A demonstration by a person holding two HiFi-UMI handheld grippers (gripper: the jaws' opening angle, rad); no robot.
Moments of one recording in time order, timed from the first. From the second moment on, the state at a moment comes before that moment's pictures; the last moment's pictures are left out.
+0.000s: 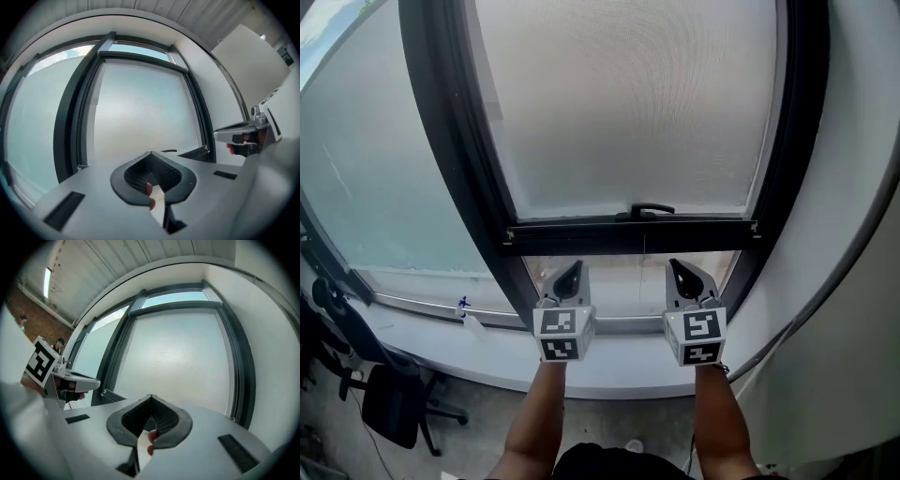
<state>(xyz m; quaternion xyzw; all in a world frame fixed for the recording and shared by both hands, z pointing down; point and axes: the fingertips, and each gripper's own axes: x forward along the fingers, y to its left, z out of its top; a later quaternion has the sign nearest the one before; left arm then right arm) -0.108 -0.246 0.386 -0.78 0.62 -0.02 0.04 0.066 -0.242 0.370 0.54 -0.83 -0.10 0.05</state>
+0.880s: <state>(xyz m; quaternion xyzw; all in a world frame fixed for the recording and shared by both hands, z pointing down) -0.112 -0.114 0.449 -0.80 0.59 -0.06 0.00 0.065 -0.094 0.432 0.61 -0.78 -0.08 0.07</state>
